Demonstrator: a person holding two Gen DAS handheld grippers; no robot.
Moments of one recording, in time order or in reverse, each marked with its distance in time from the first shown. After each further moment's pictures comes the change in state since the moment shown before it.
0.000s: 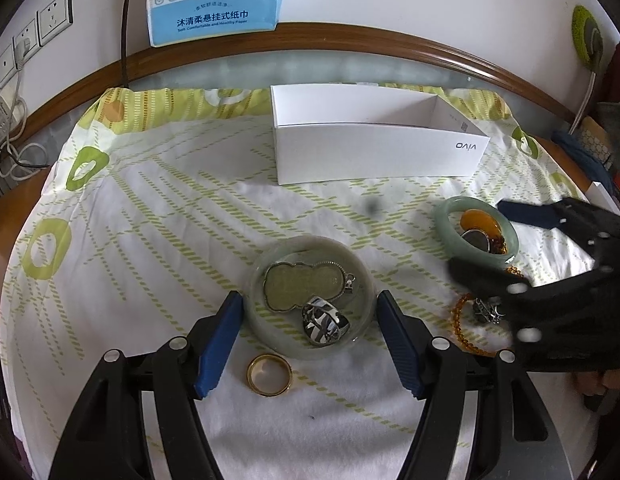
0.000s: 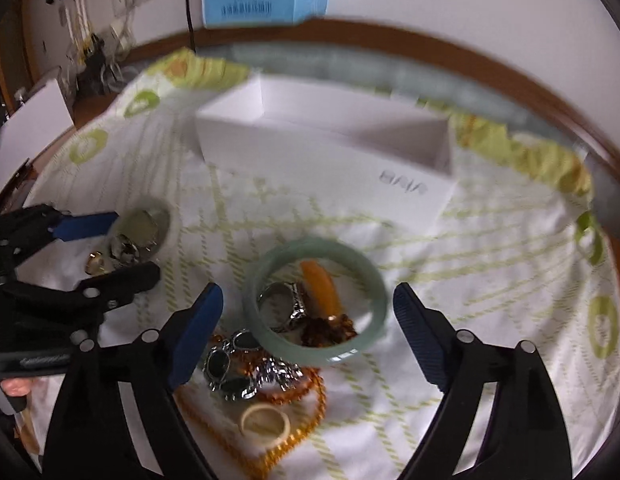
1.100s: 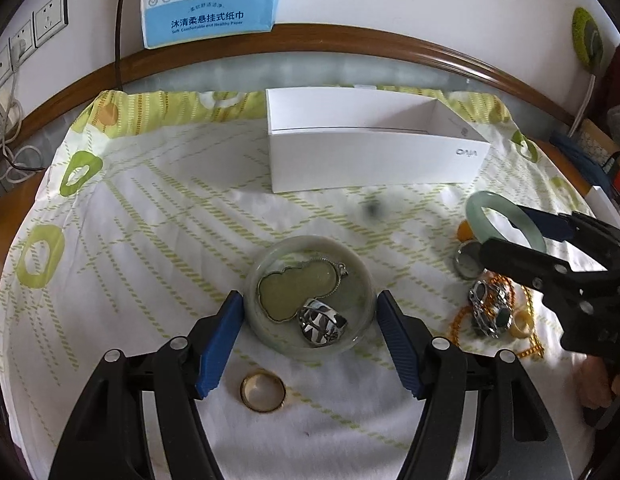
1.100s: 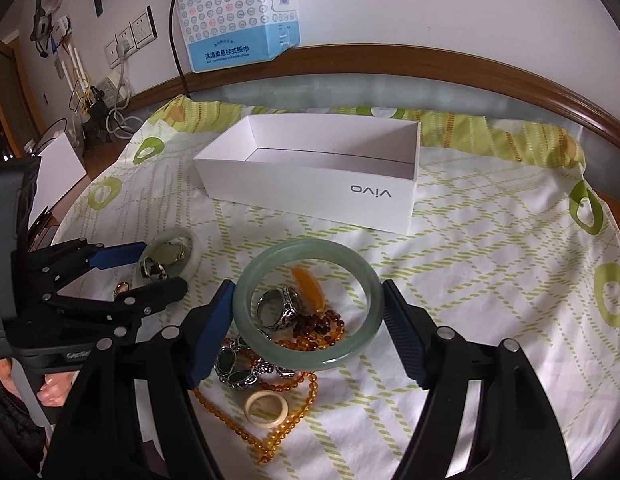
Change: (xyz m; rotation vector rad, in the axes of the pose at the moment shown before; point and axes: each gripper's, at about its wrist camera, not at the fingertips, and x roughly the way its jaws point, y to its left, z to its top) left arm 0.006 0.001 0.007 0.005 0.000 -0.005; right arm -0.034 -0.018 -0.010 0.122 -0.124 0.065
